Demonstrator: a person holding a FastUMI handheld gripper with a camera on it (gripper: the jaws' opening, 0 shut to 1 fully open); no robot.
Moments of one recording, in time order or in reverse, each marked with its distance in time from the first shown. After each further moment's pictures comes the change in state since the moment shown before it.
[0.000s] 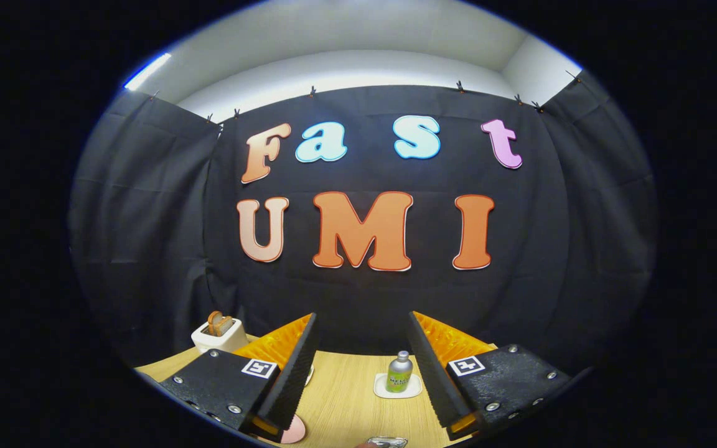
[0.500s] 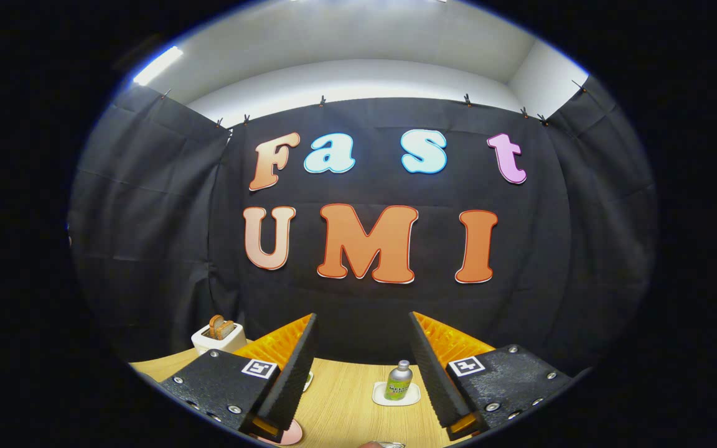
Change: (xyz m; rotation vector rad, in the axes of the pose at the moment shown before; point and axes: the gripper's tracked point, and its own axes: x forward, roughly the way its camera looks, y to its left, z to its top) arm -0.006 0.010 0.009 -0.027 -0.047 0.014
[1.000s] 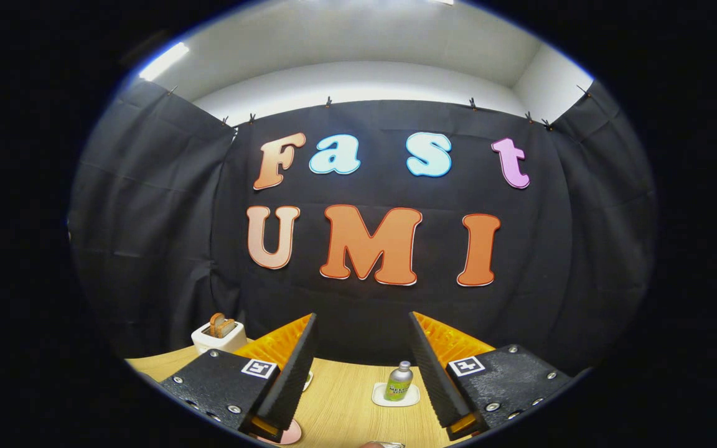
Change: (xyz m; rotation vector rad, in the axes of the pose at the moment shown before) arm -0.003 0.007 0.000 -0.024 -0.012 0.000
